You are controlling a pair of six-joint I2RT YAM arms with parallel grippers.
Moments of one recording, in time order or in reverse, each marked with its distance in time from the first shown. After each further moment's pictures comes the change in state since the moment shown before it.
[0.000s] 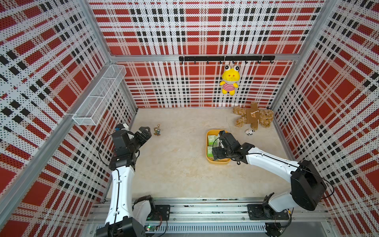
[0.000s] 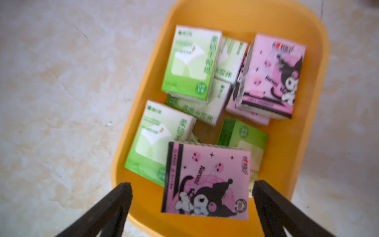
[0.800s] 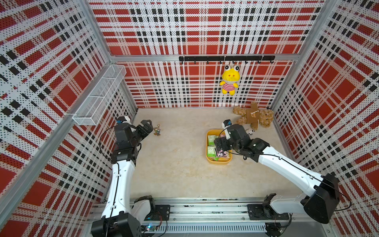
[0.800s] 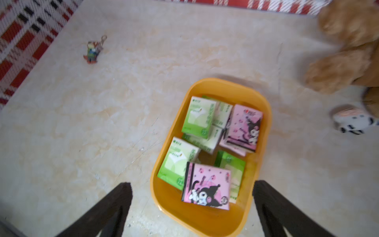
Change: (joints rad) left arm -0.090 0.070 0.092 0.048 -0.075 -0.008; right arm 0.037 -0.091 0.101 -0.078 -0.027 -0.058
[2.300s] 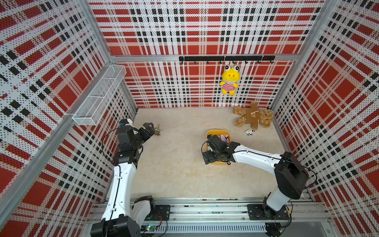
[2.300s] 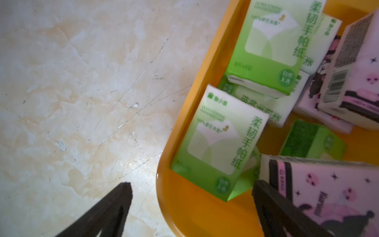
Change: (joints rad) left arm -0.011 -0.030 -0.050 -0.002 -0.017 0.013; right arm 0.079 0.300 0.005 0.018 -0.002 0.079
